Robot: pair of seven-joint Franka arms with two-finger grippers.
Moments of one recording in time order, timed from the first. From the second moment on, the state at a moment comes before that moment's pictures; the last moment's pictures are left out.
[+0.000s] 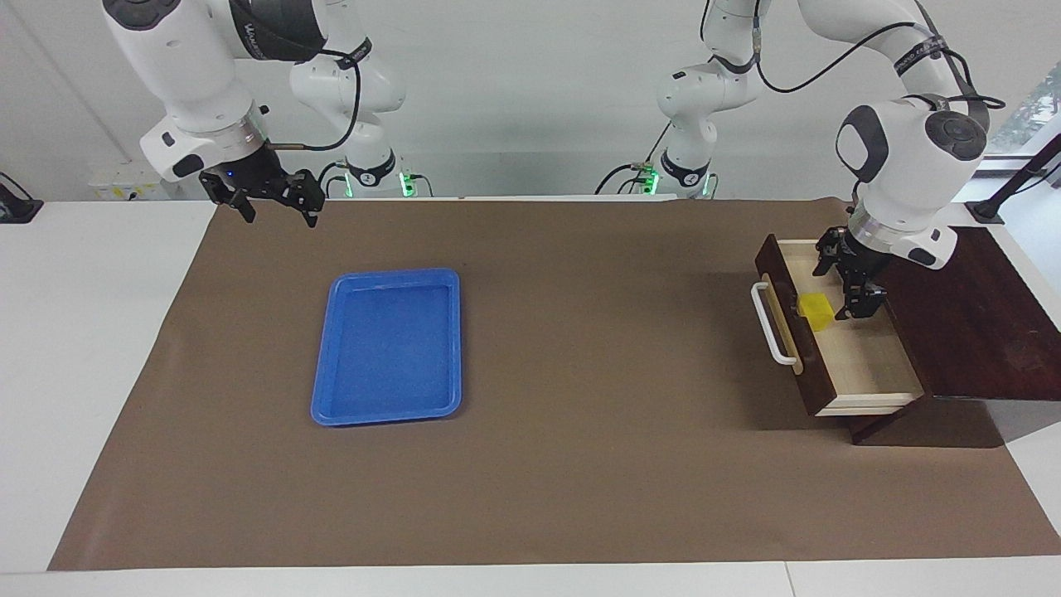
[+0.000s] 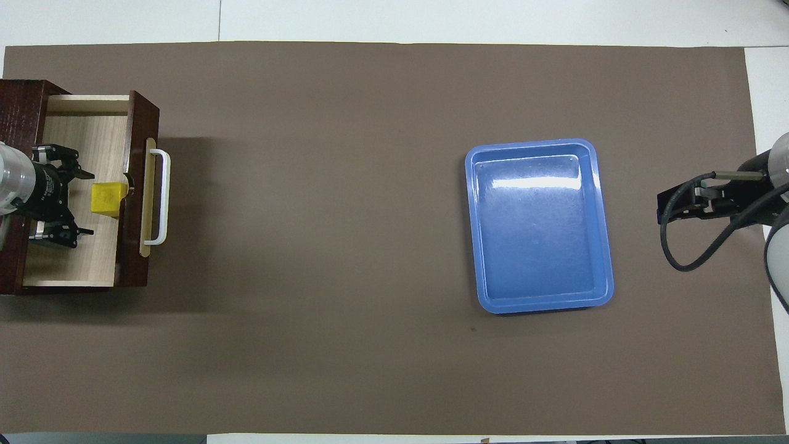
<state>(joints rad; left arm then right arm) 0.21 0.03 -0.17 -1.96 0.06 1.99 -1.55 -0.13 -0.05 0.16 -1.67 -0.02 1.50 0.13</state>
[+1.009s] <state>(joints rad) 0.21 0.03 -0.18 -2.00 0.06 2.03 -1.55 -0.13 -0.05 0.16 -1.67 -0.02 1.51 0.13</state>
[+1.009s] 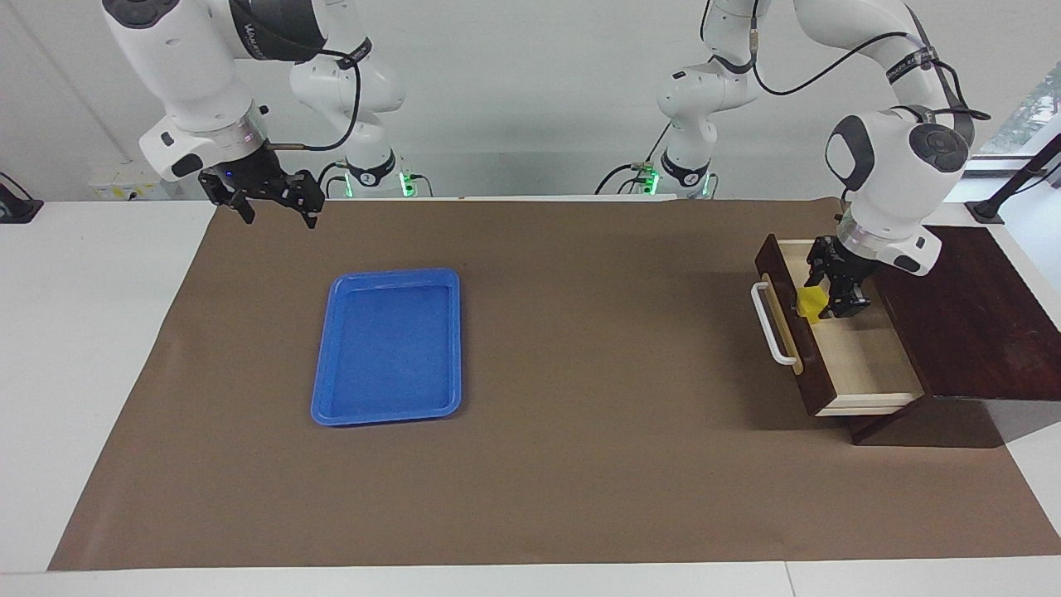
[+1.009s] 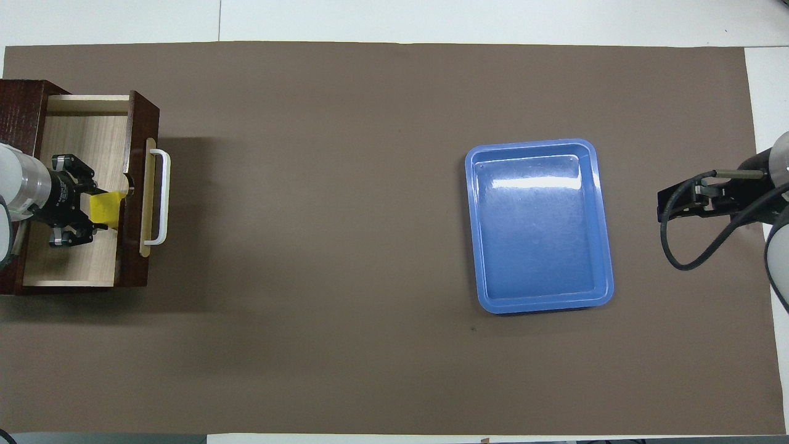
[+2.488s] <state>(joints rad) -0.27 0.16 -0.19 -1.60 0.05 1.72 -2.03 -0.13 -0.01 0.16 -1.75 0.29 1.52 0.69</state>
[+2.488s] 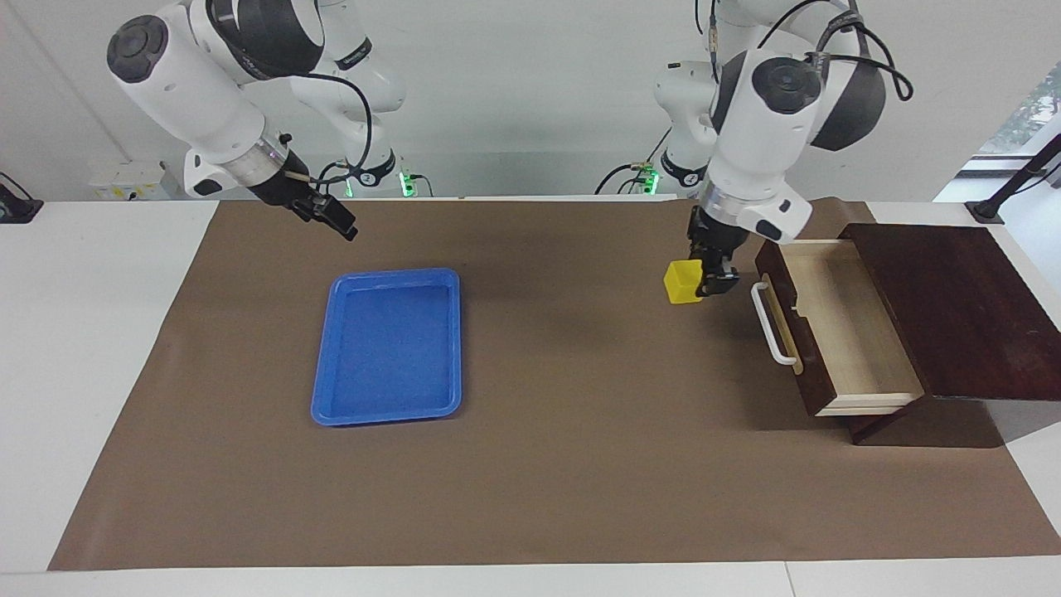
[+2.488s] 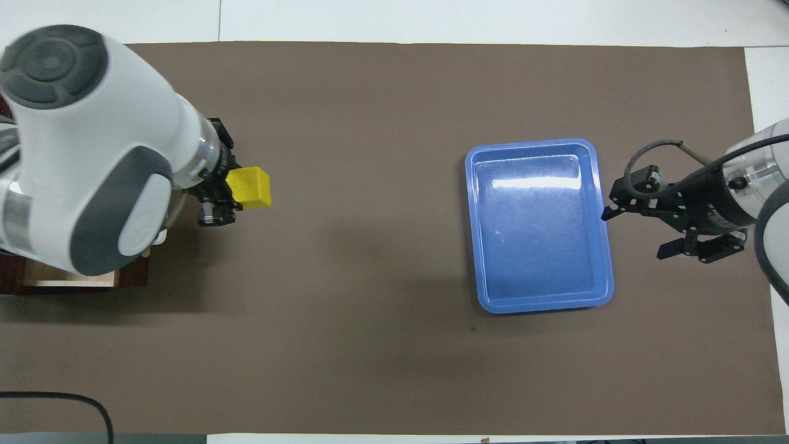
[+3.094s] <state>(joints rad) -0.40 0.24 -0.19 -1.62 0.05 1.82 -2.15 0.04 0.14 0.16 -1.89 0.63 1.88 1.18</state>
